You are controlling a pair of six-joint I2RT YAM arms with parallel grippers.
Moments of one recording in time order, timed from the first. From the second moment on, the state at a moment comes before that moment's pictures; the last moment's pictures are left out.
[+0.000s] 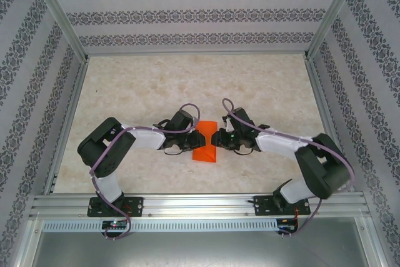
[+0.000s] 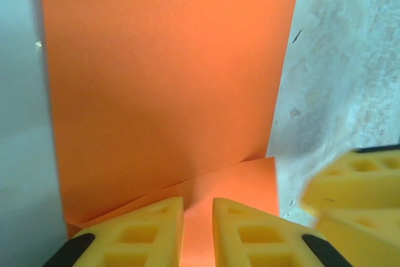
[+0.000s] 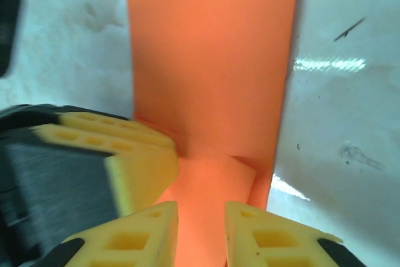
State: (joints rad) left arm -0.73 1.79 0.81 0.08 0.44 -0.95; right arm 0.58 1.44 0.64 -0.16 -0.40 0.73
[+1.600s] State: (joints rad) left arm -0.73 1.79 0.81 0.07 0.44 -0.95; right arm 0.74 1.46 0.64 -0.19 -0.45 0.78
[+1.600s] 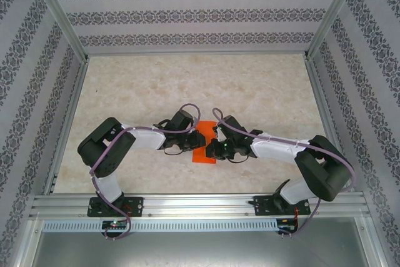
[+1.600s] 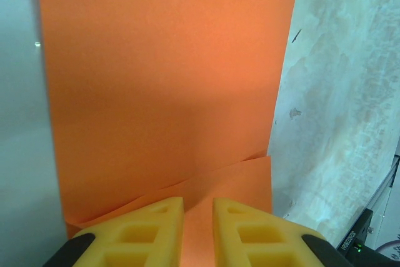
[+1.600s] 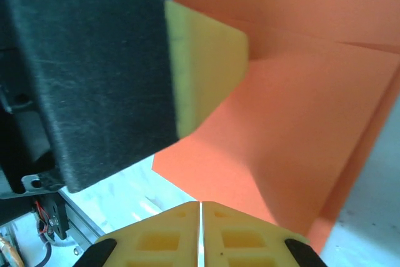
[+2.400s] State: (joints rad) left arm -0.73 1.79 0.82 0.07 0.44 -0.95; right arm 0.76 1.54 0.65 -0.25 -0.34 0.76
